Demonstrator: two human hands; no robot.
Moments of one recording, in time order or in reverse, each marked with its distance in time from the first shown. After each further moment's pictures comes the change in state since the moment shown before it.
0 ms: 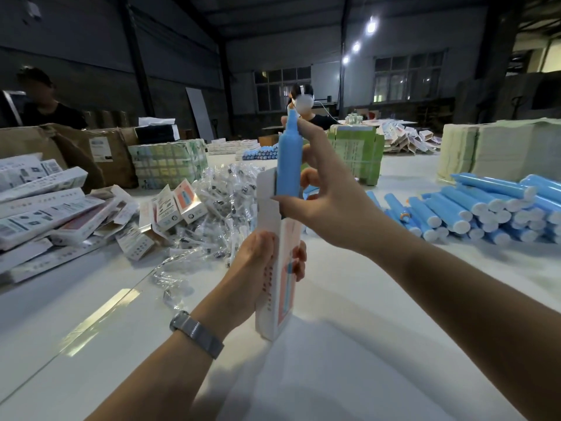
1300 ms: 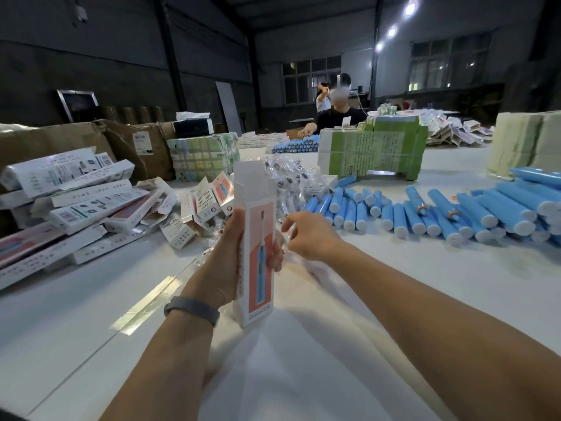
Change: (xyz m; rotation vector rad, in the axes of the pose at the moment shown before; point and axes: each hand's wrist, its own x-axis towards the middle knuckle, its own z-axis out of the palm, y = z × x) left_hand -0.010 0.015 -0.076 -0.098 0.012 -0.024; right_hand 0.033 0.106 0.108 -0.510 -0.274 0.447
